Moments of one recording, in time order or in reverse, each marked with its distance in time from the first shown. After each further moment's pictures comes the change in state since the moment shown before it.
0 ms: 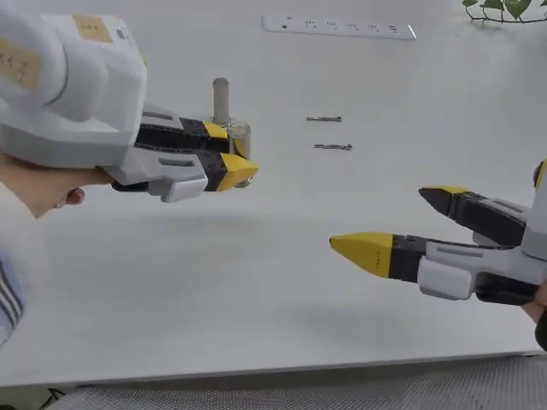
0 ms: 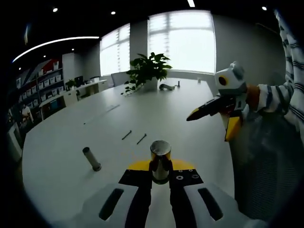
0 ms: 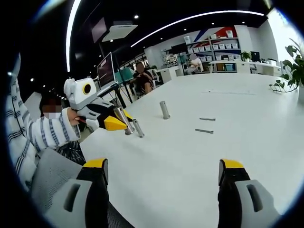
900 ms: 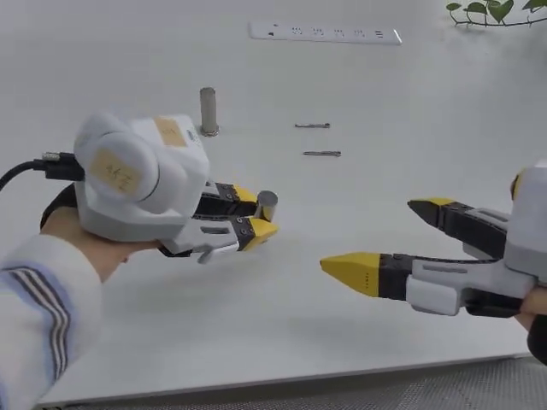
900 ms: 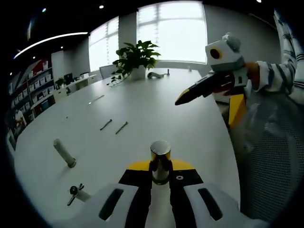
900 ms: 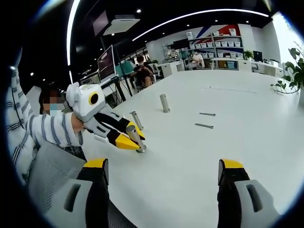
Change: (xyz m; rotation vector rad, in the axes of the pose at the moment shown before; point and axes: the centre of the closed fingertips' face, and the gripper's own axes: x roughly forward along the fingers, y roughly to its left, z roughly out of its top) left arm 0.043 -0.029 -0.038 0.044 0.073 -0.084; right arm 0.001 -0.001 -0.011 -0.034 0.055 -0.003
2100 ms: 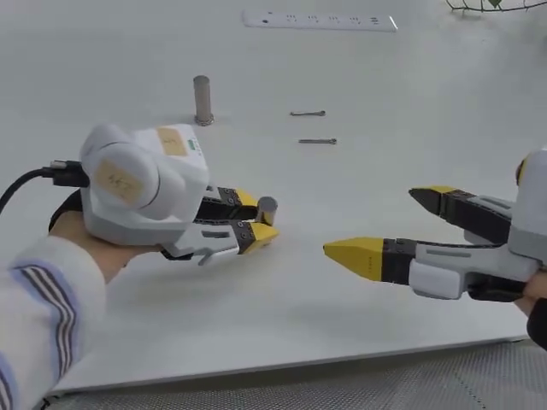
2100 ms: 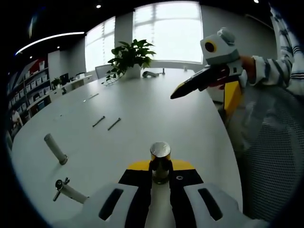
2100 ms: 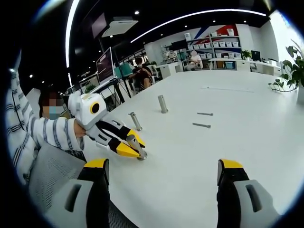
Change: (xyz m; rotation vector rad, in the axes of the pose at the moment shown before) left arm 0.007 -0.007 -0.012 0.013 -0.008 -0.030; right arm -0.005 -0.003 -0.001 0.014 -0.013 -0.008
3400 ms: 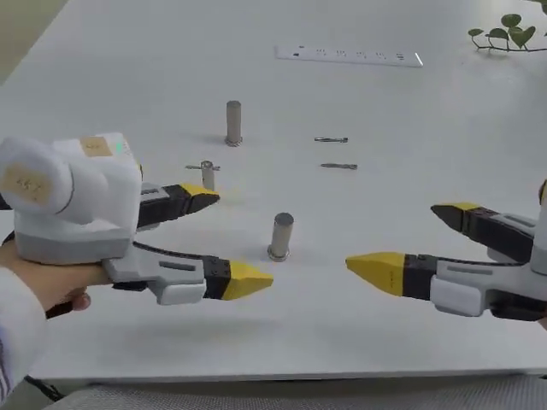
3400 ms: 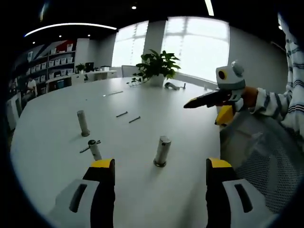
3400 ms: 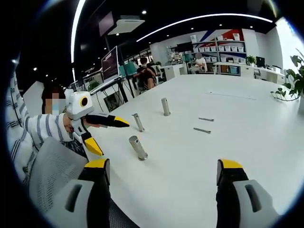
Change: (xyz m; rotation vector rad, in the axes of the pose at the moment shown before) left arm -0.071 0.002 -0.006 -0.303 -0.090 0.159; right arm -0.009 0.003 0.008 -0.061 -0.005 0.017
